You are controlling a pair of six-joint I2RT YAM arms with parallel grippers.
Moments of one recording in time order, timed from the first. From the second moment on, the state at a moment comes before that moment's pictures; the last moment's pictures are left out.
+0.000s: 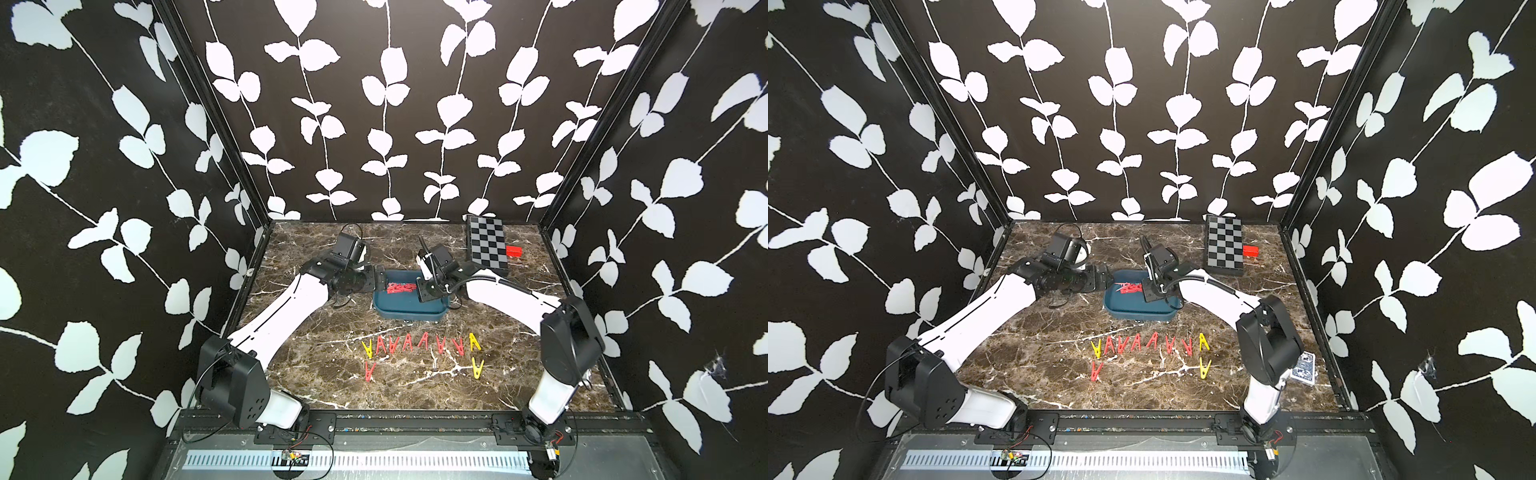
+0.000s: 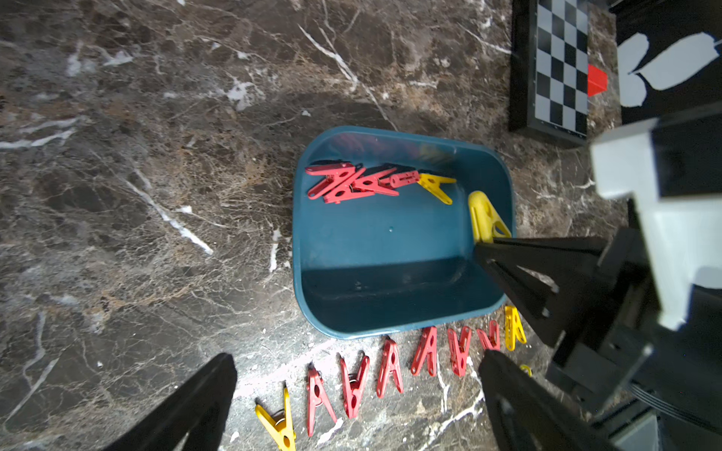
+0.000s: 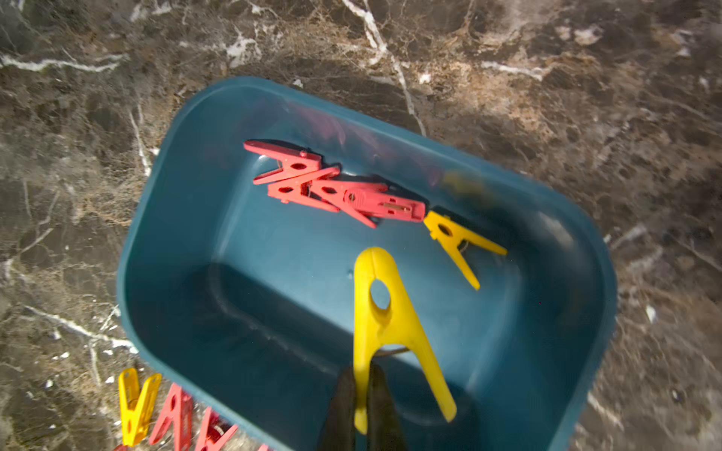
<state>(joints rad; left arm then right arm) -0.50 1.44 1.25 -0.74 0.17 -0.51 0.69 1.73 1.32 -0.59 0.02 0.35</state>
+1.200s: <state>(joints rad) -0.51 1.28 1.08 -0.78 0.41 -0.40 1.18 1.31 0.72 -0.64 0.47 1.12</state>
